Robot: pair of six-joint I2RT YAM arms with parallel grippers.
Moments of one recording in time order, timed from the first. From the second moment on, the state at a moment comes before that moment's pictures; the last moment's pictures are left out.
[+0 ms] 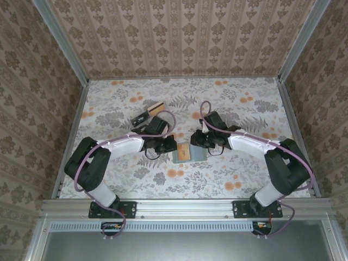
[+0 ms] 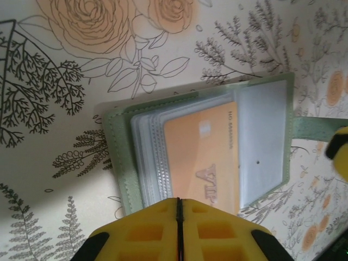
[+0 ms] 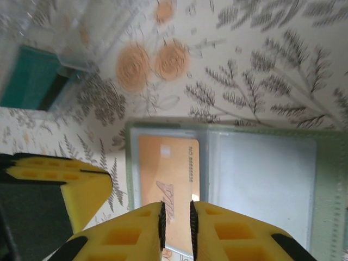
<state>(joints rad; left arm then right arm) -0.69 1.63 0.88 -0.26 0.36 -0.75 0.53 1.58 0.89 -0.26 -0.32 0.71</state>
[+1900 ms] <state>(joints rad) -0.74 1.71 0.97 -0.32 0.38 -0.74 0.51 1.70 0.85 -0.21 -0.42 0.71</state>
